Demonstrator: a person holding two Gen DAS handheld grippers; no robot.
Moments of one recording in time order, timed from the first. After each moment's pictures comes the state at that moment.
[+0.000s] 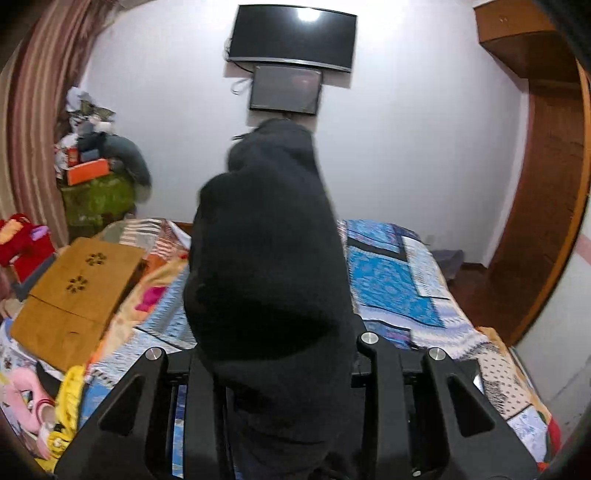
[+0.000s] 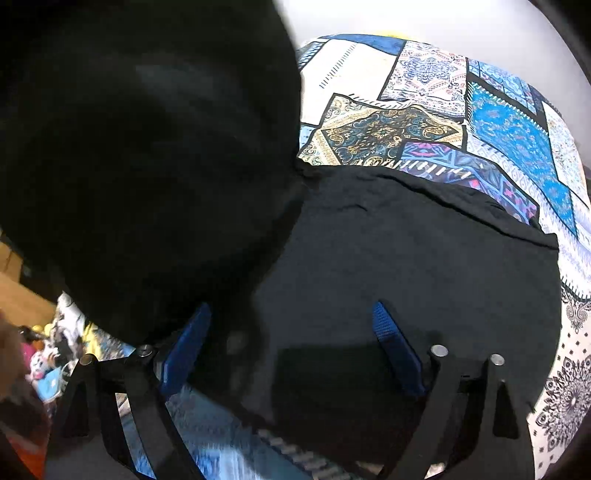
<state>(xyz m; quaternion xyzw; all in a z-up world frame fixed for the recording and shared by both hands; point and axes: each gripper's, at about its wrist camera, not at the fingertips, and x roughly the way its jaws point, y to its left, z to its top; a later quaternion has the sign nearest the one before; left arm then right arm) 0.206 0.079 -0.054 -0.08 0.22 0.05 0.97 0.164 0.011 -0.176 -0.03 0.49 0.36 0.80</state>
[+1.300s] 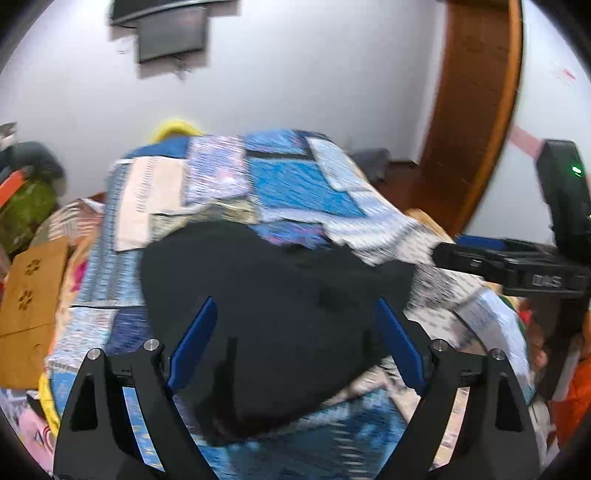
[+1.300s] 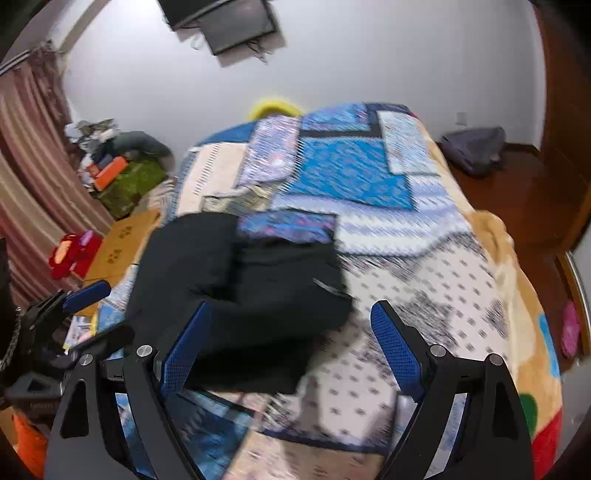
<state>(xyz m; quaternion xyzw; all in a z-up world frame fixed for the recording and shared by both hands) 0.192 0.008 -0.088 0.01 0.36 -0.09 0.93 0.137 -0.181 -0.105 0.10 0.40 0.20 0.89</state>
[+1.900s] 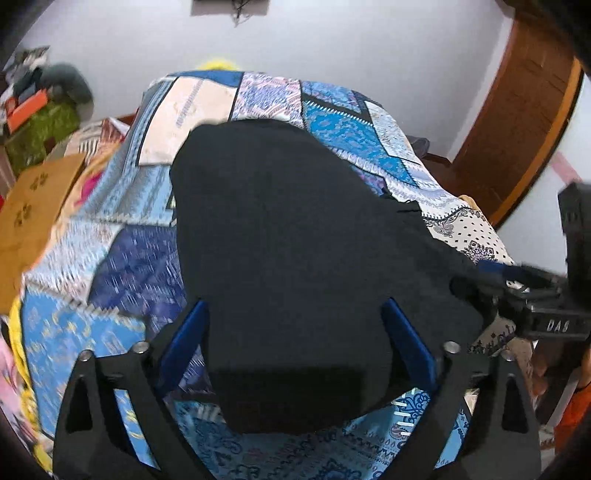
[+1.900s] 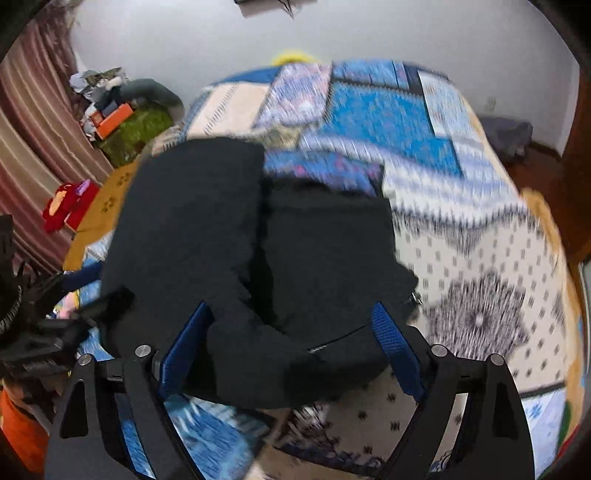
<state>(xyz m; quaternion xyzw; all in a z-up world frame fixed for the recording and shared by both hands) 0.199 0.054 -0.174 -0.08 0.43 -0.05 0.90 0.154 -0.131 -0.176 0.04 0.47 0.22 0.86</state>
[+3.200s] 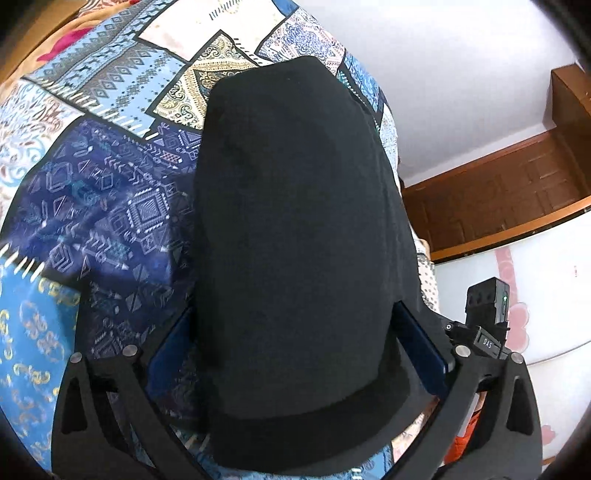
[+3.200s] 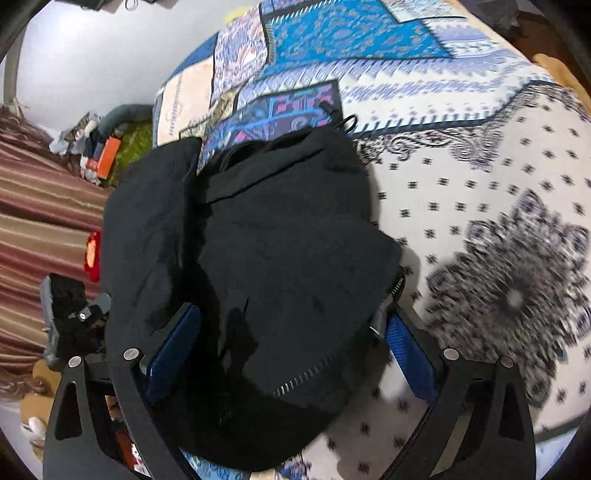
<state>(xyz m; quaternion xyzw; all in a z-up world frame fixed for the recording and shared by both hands) 0.262 0.131 -0.220 -0.33 0.50 -0.13 0.79 0.220 -0.168 -0.228 0.21 0.58 0.25 0.75</state>
